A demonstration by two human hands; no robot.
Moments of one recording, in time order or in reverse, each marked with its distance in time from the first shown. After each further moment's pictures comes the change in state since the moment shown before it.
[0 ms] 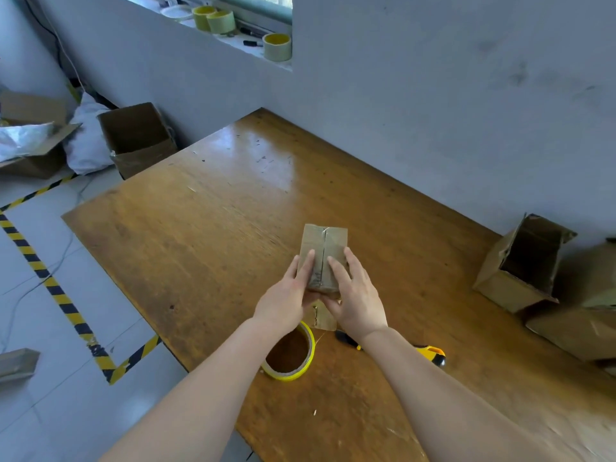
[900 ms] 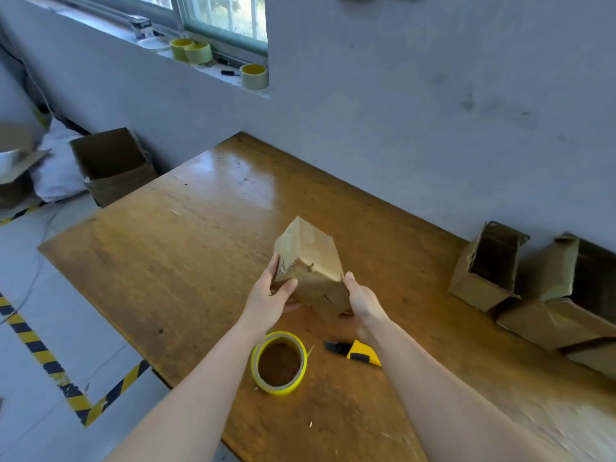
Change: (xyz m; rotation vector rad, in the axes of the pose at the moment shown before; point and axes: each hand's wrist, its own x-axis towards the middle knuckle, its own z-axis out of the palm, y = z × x) left_hand 0.003 0.002 -0.028 -1.180 0.093 -0.200; right_hand 0.007 -0.003 -0.027 1.123 -0.068 0.825
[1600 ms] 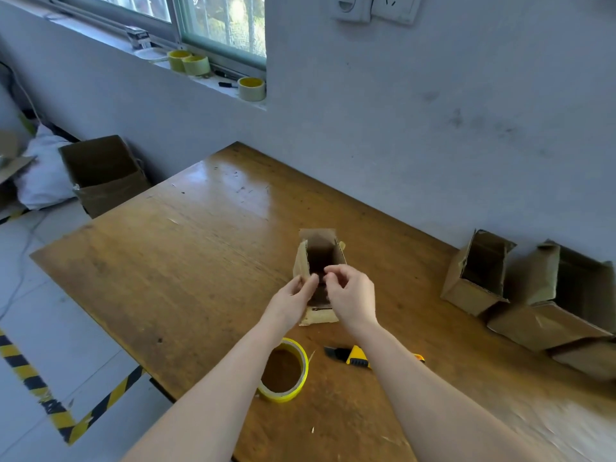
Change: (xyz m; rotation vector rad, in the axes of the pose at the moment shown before) left_hand -0.002 0.014 0.027 0.363 -0.058 -0.160; right_hand -0.025 -0.019 0.022 -0.506 0.325 -0.684
